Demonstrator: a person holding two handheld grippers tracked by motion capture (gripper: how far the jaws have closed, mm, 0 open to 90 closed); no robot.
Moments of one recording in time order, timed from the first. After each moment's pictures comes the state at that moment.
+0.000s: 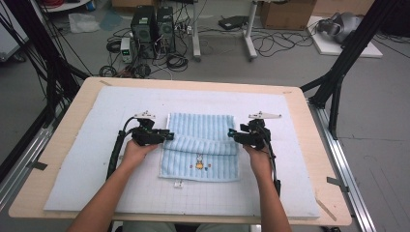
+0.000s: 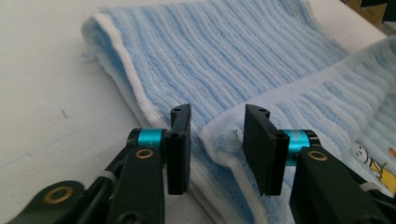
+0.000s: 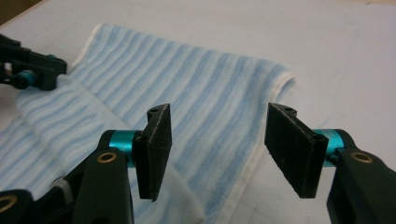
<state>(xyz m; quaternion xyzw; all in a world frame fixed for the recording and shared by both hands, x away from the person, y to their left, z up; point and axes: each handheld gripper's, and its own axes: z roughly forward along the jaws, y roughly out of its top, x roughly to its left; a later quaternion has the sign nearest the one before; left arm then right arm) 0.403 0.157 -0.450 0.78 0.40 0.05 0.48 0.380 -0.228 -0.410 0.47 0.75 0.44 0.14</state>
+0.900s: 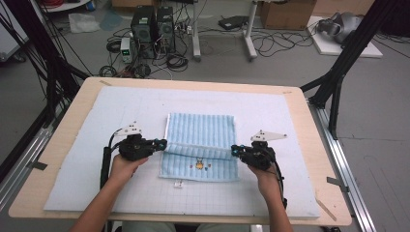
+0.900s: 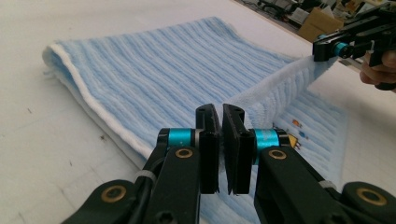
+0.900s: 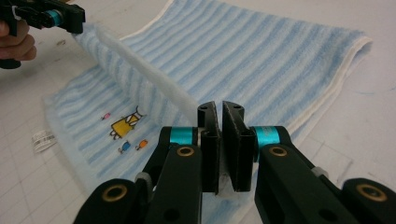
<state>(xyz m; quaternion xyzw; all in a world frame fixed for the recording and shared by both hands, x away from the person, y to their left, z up) 0.336 0.180 -0.432 0.76 0.34 0.06 0.56 0.315 -0.234 -0.416 0.39 0.78 0.47 0.11</state>
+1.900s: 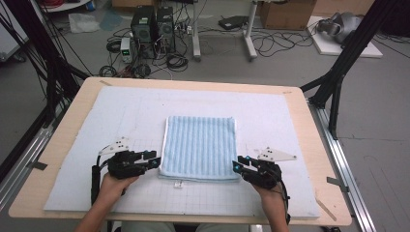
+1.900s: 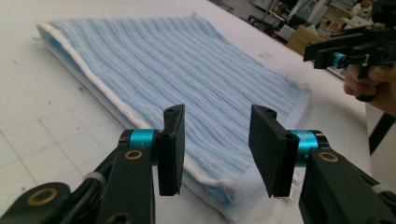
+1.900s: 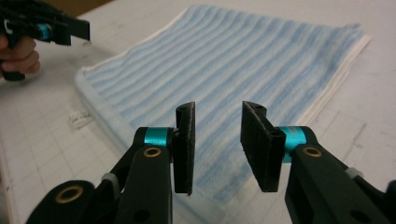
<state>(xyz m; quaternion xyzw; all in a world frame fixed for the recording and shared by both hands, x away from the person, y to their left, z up) 0.296 0.198 -0.441 0.73 0.35 0.05 0.59 0.268 -0.243 -0.422 0.38 0.76 0.51 0.13</state>
